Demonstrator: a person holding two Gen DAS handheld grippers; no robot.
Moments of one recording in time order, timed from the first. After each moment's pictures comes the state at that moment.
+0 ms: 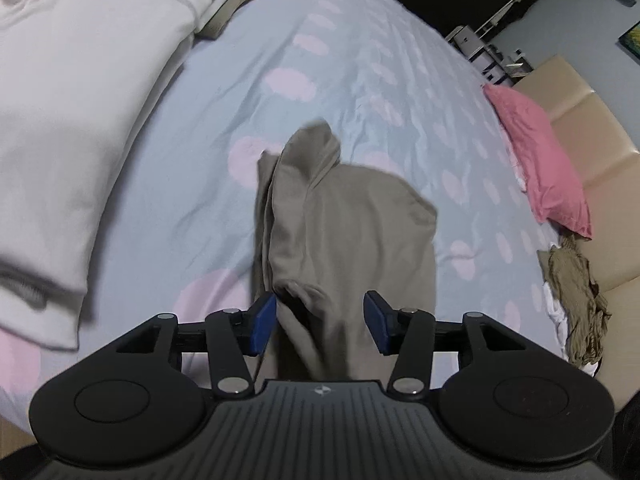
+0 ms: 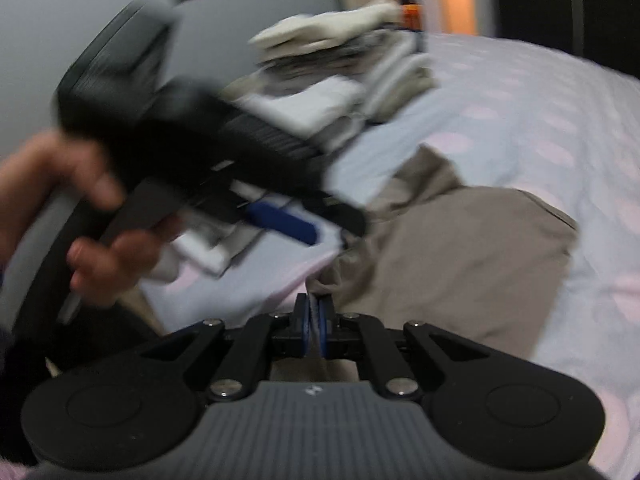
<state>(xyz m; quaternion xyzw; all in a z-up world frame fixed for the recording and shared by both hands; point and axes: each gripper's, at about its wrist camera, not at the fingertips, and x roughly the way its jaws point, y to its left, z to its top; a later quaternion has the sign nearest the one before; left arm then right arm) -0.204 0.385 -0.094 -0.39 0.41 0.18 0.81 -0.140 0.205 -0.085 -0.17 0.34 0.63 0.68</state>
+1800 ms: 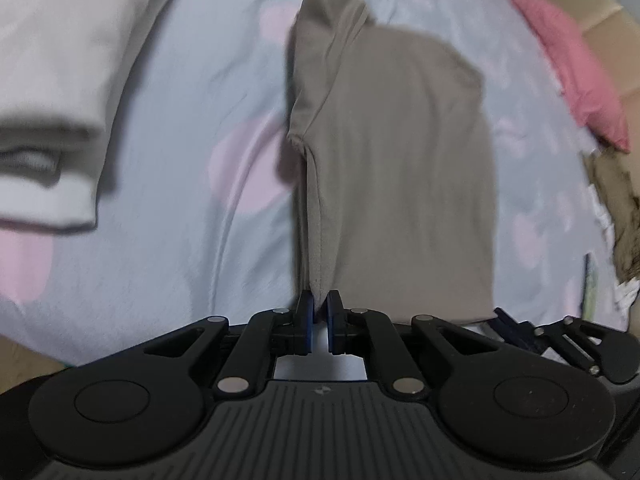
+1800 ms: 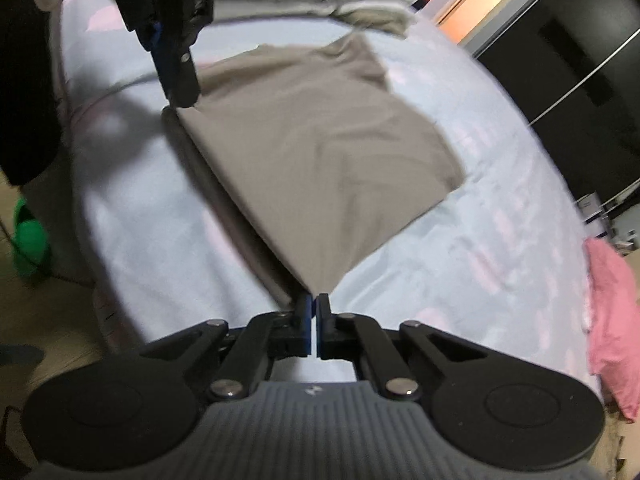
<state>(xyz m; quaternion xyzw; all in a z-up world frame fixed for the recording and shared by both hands) -0.225 0.350 -0.138 -0.36 0.53 0.16 0.75 -0.165 0.136 -0.144 -0.48 0.24 0.48 0.70</state>
